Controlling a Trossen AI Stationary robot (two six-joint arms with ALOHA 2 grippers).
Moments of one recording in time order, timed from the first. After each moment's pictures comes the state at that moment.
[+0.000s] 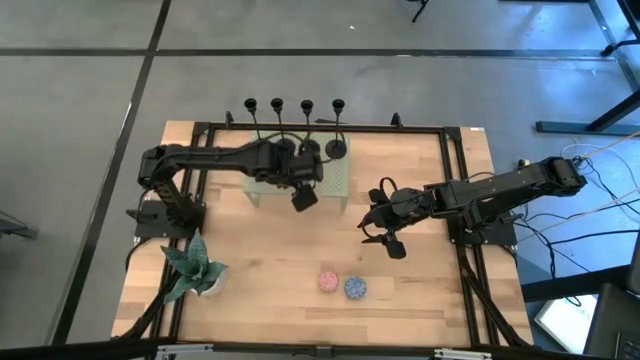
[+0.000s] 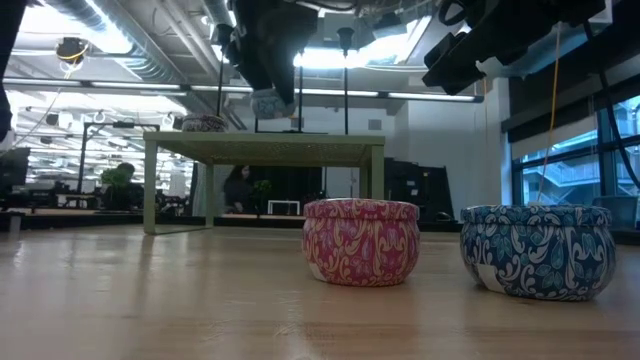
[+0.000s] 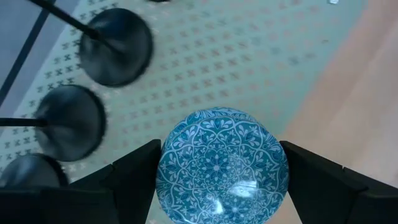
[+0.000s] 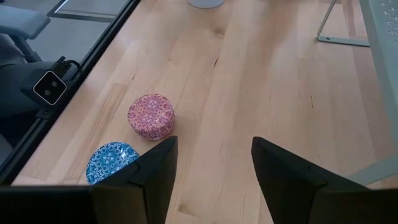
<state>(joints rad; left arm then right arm) 0.07 1.71 1.62 -1.14 -0.34 -0.41 0.19 1.21 0.76 -0.18 -0.11 0.02</state>
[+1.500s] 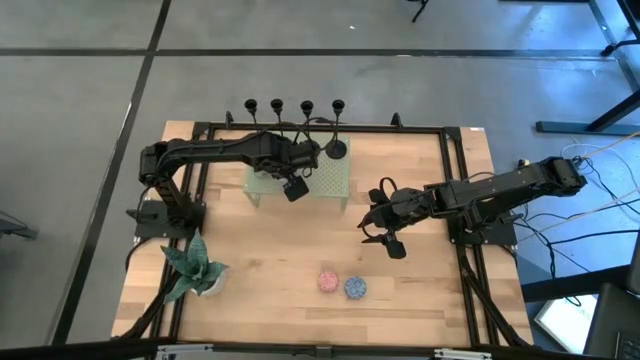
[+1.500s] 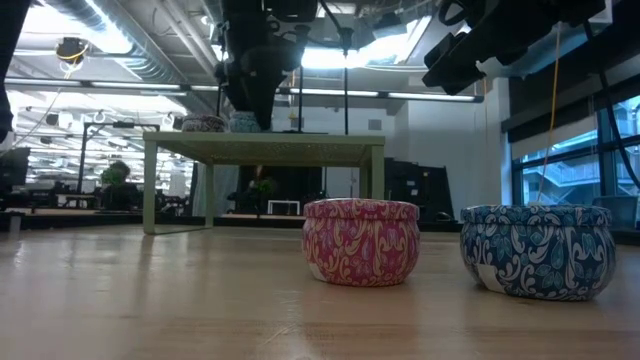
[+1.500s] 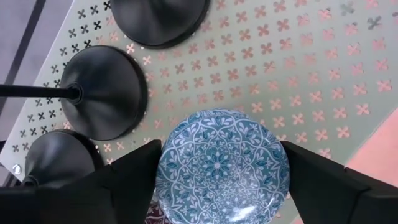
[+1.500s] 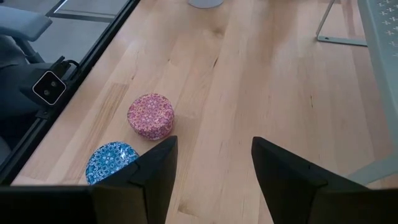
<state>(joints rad) 0.19 1.71 1.54 -1.18 -0.31 -0.35 0.19 1.21 0.76 -0.18 -0.11 0.02</state>
